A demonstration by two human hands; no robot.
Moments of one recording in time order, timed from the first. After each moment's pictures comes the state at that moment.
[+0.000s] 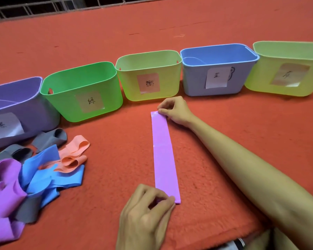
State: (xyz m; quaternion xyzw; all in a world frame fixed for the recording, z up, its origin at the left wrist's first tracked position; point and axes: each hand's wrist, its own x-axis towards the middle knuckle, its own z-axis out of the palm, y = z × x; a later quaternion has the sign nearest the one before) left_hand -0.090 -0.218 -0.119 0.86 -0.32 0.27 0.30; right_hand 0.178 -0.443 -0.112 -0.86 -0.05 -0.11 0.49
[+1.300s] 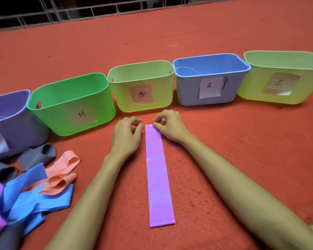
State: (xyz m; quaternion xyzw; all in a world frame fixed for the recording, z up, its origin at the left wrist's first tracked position) left_hand 0.150 -0.241 -0.097 0.92 -0.14 0.14 0.34; right_hand 0.159 -0.435 -0.107 -0.91 -0.07 -0.16 0.38
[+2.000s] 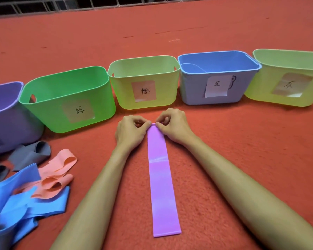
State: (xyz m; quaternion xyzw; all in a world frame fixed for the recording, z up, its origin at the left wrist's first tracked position) left_hand 0.180 -0.255 -0.108 0.90 -0.07 0.09 0.42; right_hand 0.159 -0.431 -0.106 -0.91 -0.04 -0.18 0.37
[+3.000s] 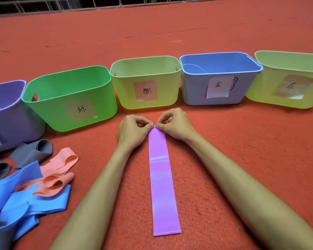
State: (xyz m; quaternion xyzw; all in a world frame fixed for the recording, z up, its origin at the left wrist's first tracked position) left_hand 0.181 -0.255 -0.107 0.90 -0.07 0.07 0.41; right_hand 0.160 -0.432 -0.095 -0.91 0.00 -0.09 0.42
